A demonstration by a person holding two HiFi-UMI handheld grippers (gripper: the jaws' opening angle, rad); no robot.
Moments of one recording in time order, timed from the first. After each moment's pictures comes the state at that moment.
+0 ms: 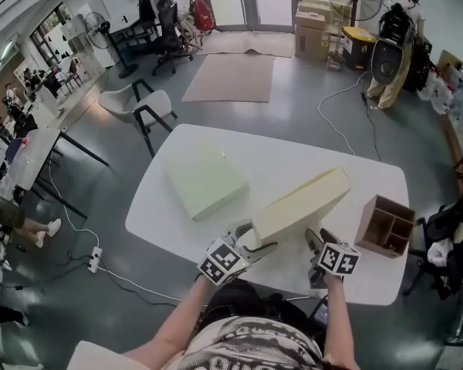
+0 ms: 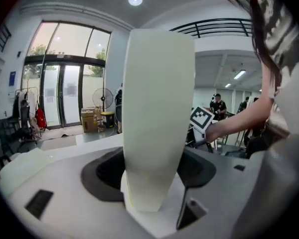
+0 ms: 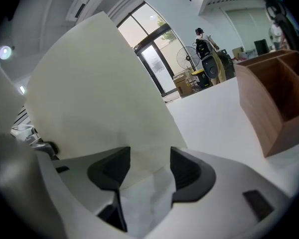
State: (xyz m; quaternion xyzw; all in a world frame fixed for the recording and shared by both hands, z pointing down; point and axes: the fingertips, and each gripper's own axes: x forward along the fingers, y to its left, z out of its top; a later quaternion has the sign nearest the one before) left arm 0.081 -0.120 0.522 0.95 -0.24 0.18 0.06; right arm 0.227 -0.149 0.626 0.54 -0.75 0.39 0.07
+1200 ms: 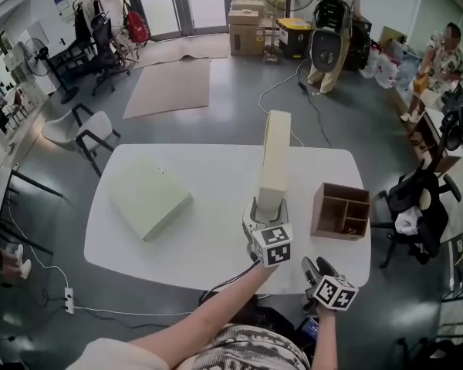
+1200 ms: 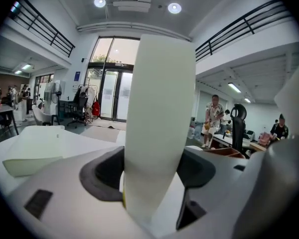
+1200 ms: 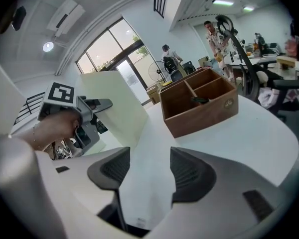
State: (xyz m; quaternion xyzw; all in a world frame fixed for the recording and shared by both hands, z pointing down) left arm 0.238 -0.213 0.525 0.82 -0.55 0.11 0.14; right arm 0.351 -0.018 0.622 0.65 -0.64 0.41 0.01
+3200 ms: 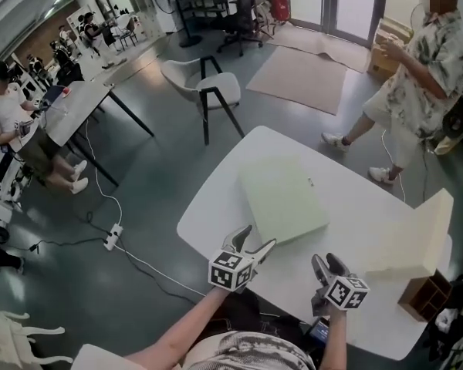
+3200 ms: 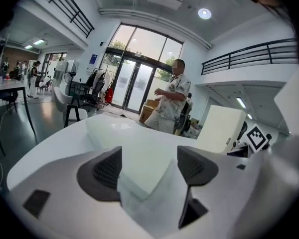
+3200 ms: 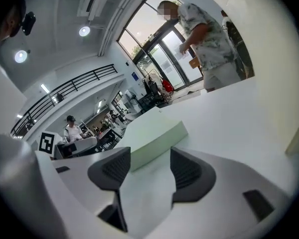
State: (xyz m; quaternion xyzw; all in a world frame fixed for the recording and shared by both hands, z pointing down) left arm -0.206 -0.222 0.580 0.80 -0.53 0.08 0.25; right arm -0.010 -0.215 0.620 0.42 -0.82 0.39 0.08
